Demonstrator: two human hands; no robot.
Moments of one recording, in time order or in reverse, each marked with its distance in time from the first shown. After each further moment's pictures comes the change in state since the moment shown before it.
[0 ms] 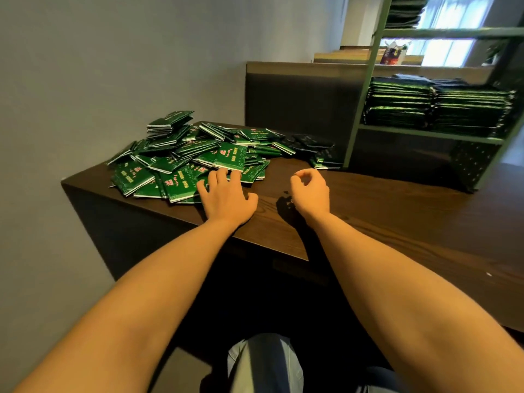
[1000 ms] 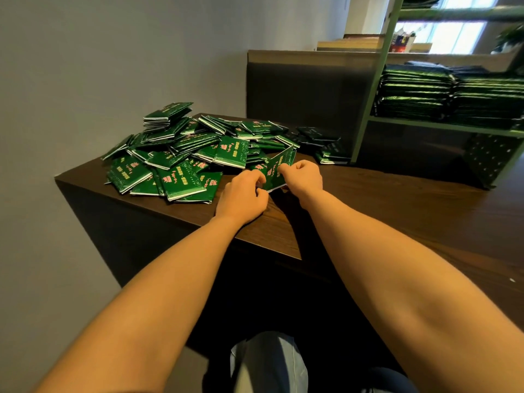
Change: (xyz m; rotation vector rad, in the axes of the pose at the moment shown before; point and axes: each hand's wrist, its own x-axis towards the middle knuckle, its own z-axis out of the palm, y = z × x) left_hand 0.004 0.011 0.002 -0.422 -0.128 0.182; right_hand 0.039 -0.011 0.030 -0.042 -0.076 0.146
